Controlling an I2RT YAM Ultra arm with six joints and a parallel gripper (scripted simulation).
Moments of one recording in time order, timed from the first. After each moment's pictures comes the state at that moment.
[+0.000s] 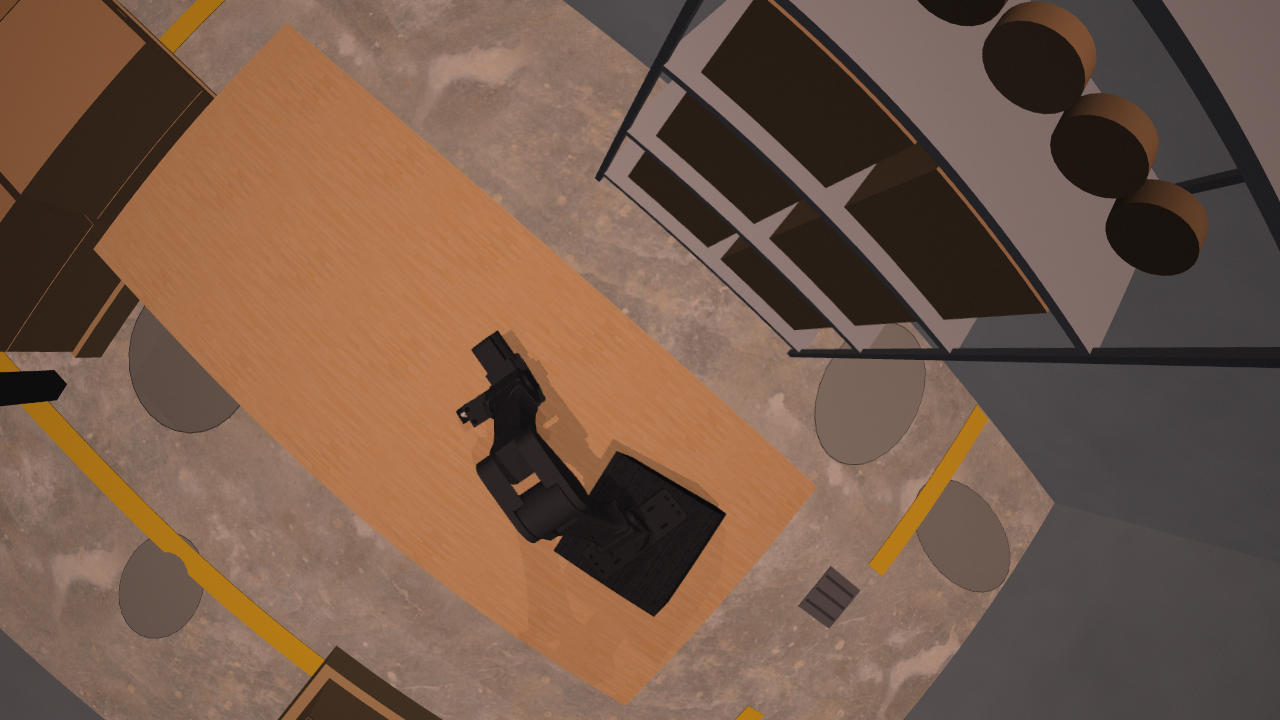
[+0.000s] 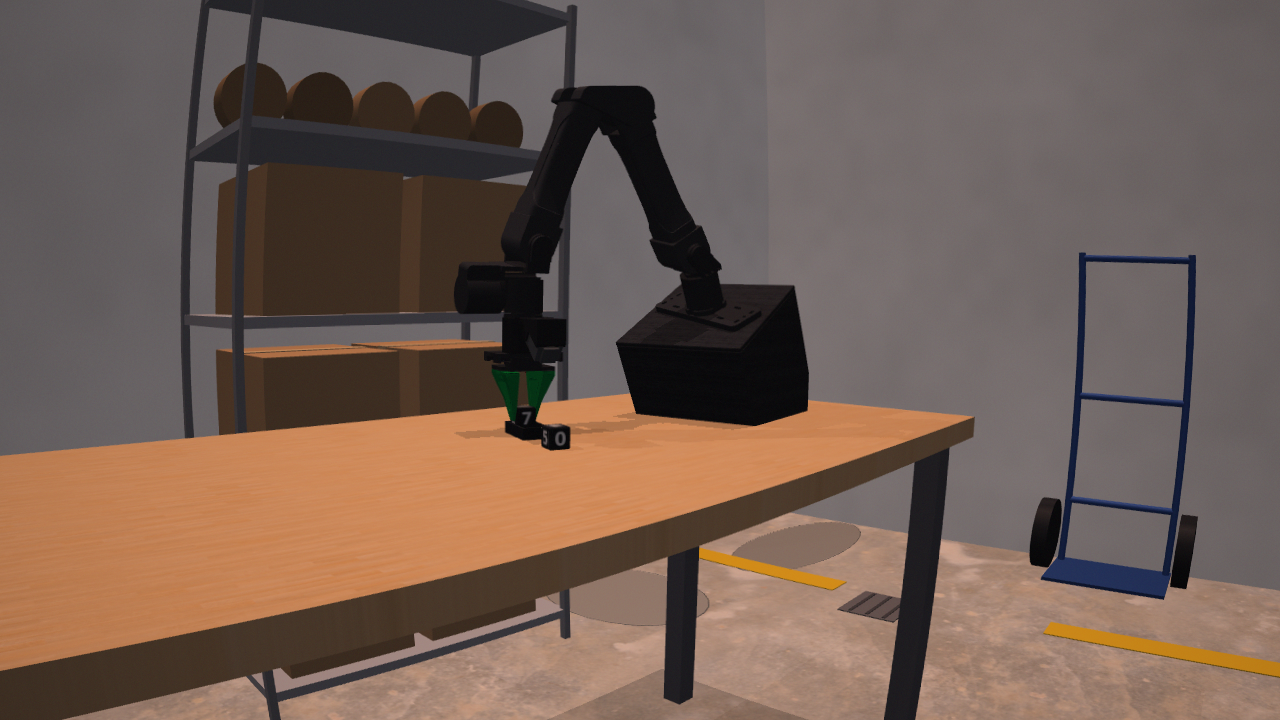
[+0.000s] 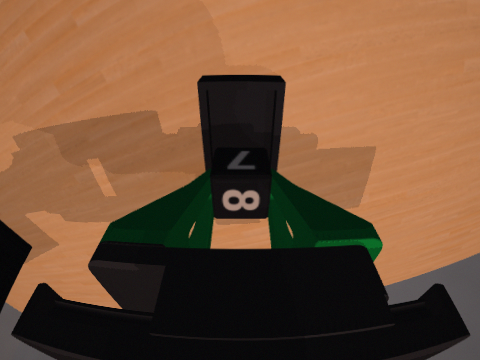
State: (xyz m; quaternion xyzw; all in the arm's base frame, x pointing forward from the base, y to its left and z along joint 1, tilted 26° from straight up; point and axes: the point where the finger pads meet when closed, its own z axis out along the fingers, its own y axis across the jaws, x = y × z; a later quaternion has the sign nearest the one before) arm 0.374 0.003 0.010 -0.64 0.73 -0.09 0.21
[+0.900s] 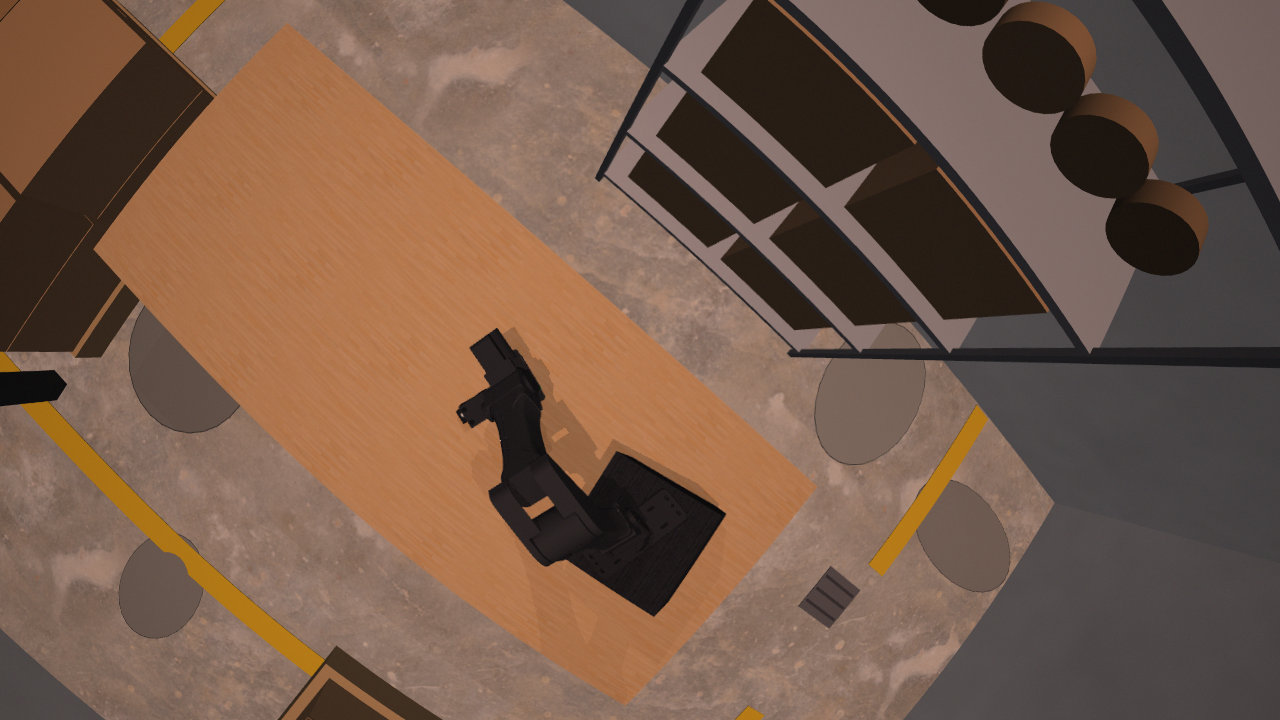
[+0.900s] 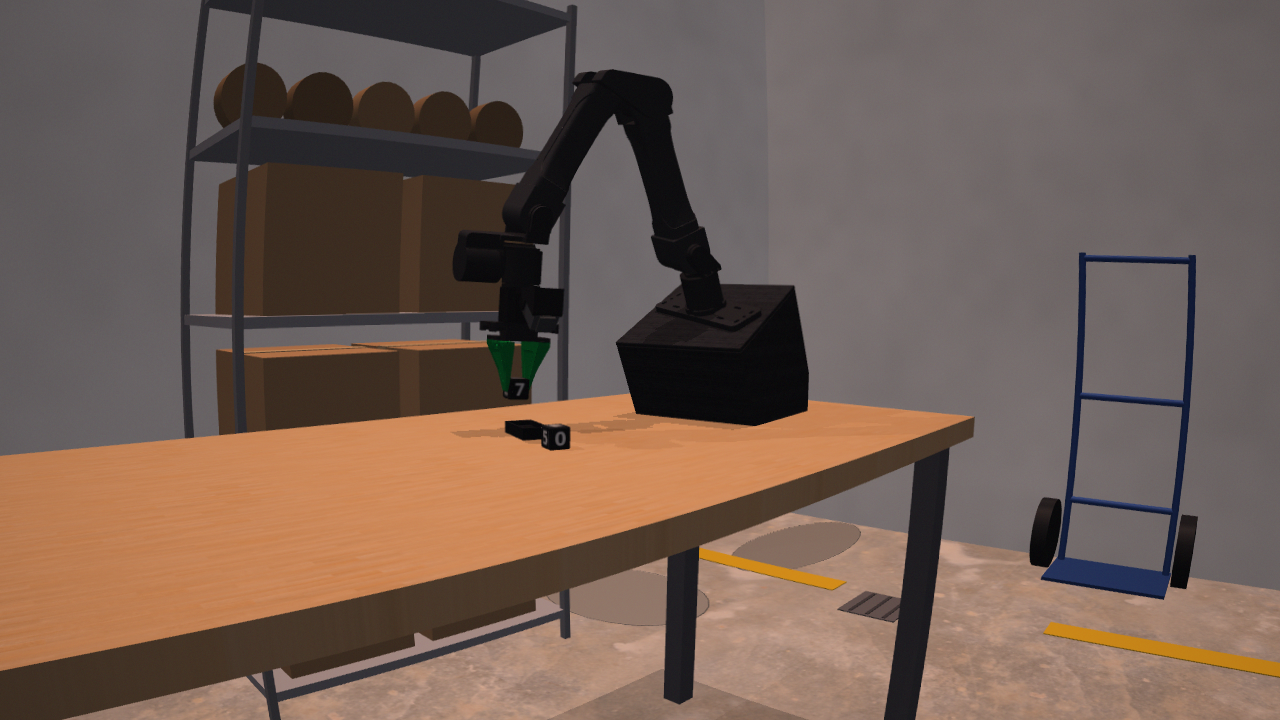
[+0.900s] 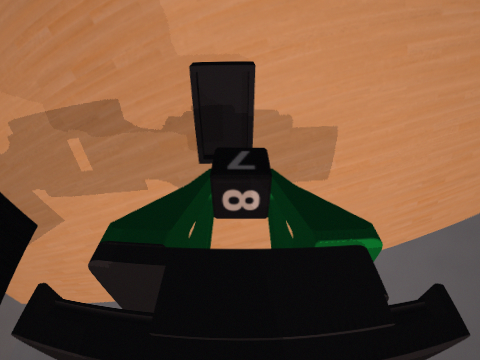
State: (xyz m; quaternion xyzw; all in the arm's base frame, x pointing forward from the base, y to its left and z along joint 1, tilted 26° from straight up) arm 0.366 -0.006 0.051 -0.64 0.73 -0.10 0.22
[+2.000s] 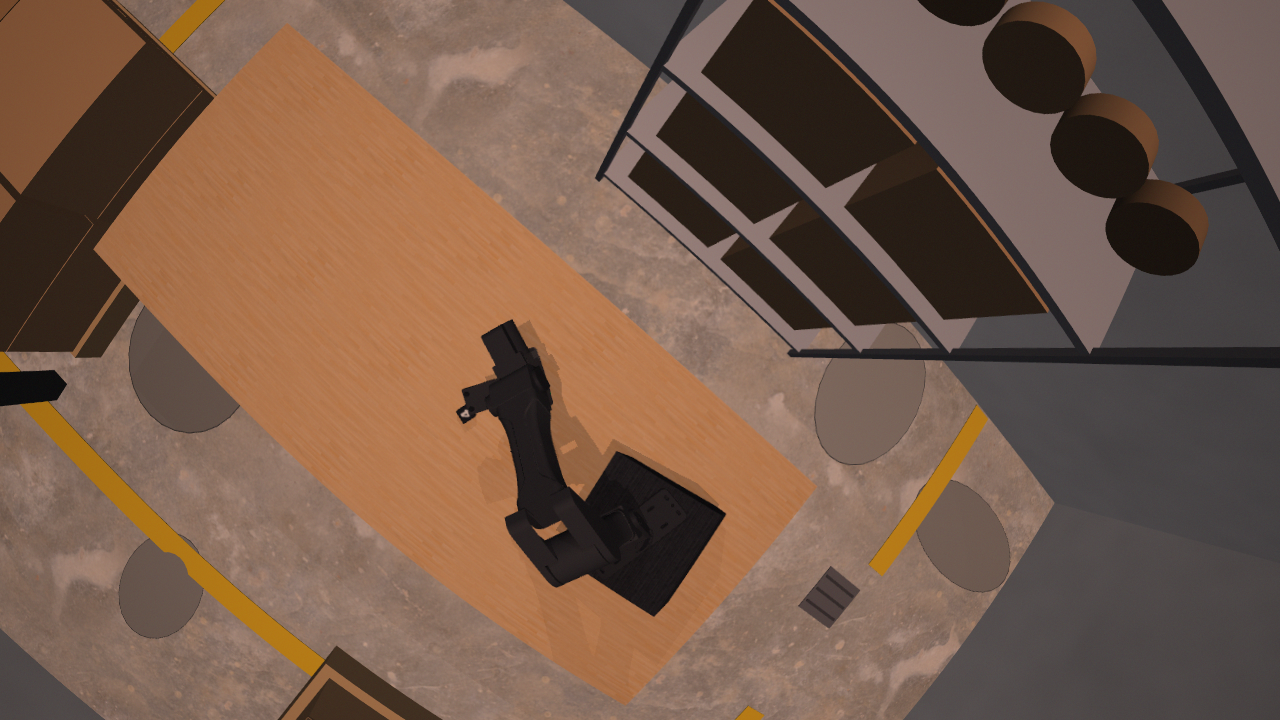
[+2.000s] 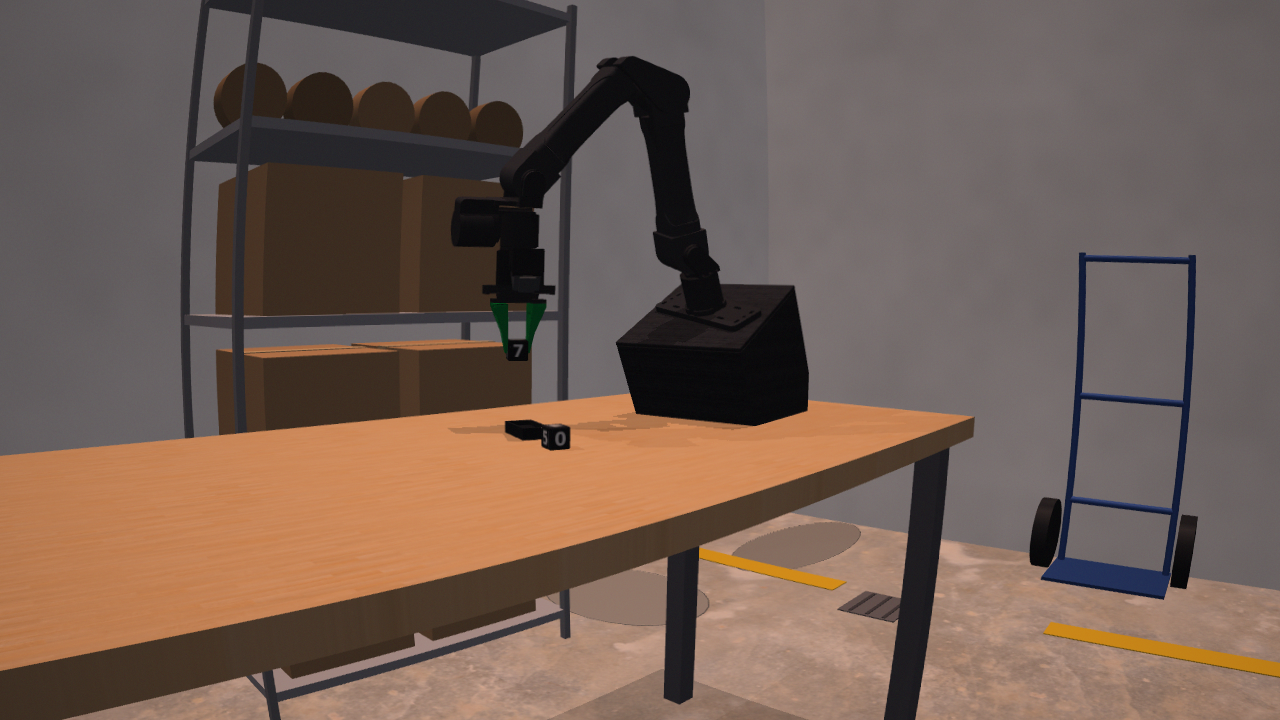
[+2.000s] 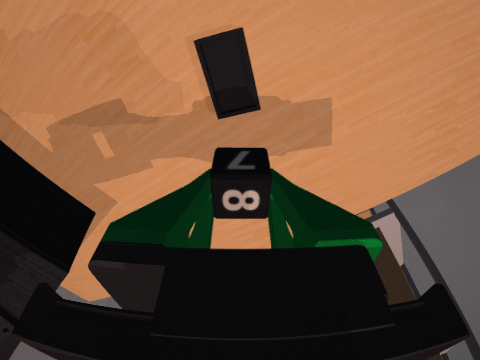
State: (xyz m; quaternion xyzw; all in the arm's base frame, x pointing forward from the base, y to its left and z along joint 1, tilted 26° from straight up) arm 0.334 -0.031 0.093 -0.55 0.80 -0.07 0.21
